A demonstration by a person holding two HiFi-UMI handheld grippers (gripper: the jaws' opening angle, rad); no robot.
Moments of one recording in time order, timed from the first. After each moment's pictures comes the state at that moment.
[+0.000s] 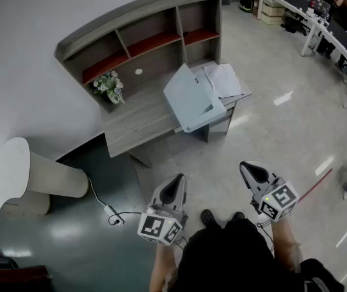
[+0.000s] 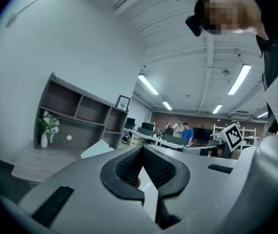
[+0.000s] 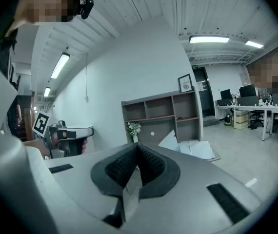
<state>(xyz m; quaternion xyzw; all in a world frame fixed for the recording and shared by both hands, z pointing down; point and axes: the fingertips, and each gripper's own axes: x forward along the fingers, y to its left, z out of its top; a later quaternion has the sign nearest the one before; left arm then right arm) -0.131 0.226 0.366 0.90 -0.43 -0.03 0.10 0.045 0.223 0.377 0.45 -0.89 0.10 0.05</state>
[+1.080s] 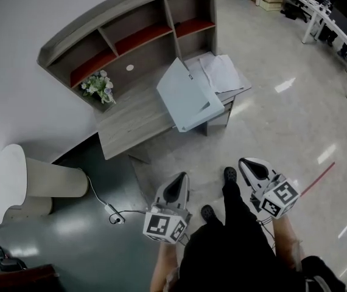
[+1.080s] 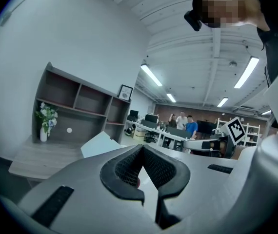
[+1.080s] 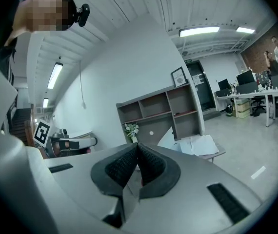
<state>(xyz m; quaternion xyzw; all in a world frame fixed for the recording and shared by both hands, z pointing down) -0.094 0.183 0.397 0.89 -0.44 0.02 0.13 0.072 0.177 0.396 0.44 -0.89 0.14 0.02</state>
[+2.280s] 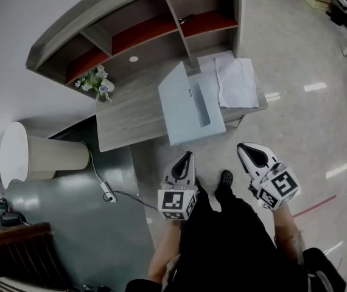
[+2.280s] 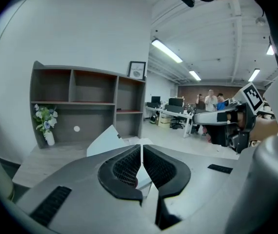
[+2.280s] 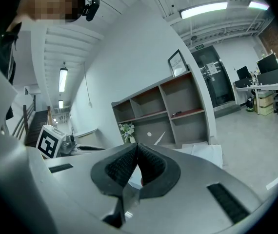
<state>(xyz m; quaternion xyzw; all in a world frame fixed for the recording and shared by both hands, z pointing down) 0.023 -0.020 0.454 0.80 -0.57 0.13 0.13 0.162 -0.043 0.407 0.33 -0.93 0.15 0.04</state>
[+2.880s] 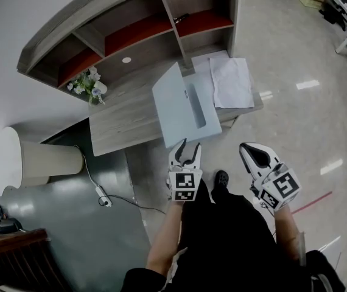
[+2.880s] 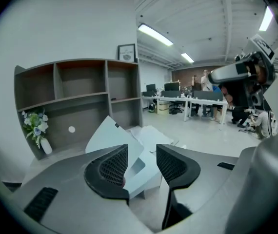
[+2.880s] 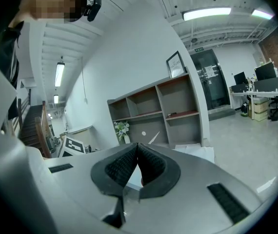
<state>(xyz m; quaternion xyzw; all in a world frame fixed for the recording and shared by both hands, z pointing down) 0.026 -0.070 0.527 0.80 -0.55 0.23 0.09 0.169 -0.048 0.411 0.36 -0.92 0.14 0.06</state>
